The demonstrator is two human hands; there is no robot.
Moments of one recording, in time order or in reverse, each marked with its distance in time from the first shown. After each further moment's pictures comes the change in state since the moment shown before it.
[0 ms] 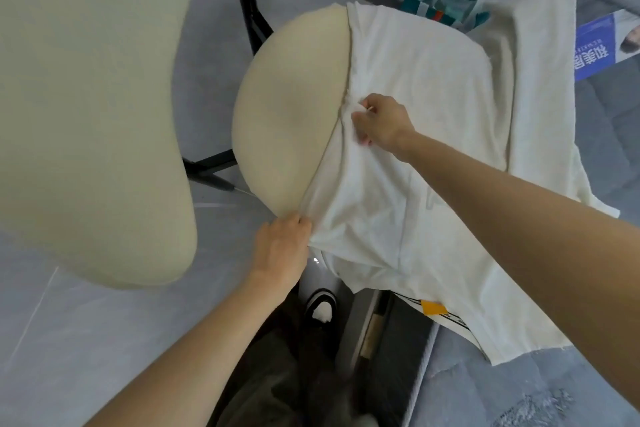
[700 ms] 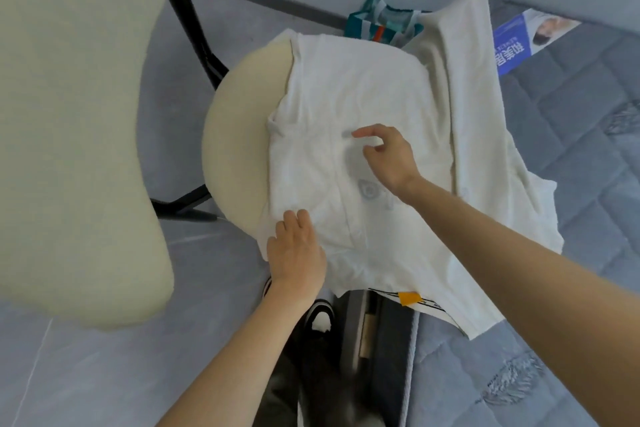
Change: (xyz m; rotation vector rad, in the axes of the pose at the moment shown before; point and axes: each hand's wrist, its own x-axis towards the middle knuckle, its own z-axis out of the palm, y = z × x) left_hand -0.001 0.053 -0.037 -0.111 0.066 -0.102; right_hand -0.062 0.037 -0.039 0.185 0.205 -0.018
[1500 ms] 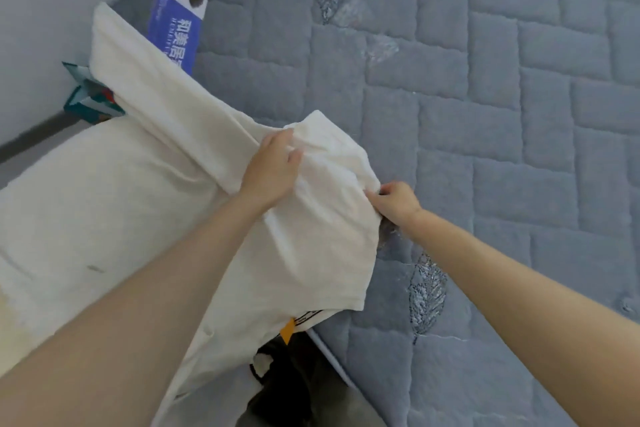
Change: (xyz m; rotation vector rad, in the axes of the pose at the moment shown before) left_hand 0.099 0.327 0.033 -0.114 -0.287 0.768; right_hand -0.136 0.277 -0.160 0.497 0.398 0.865
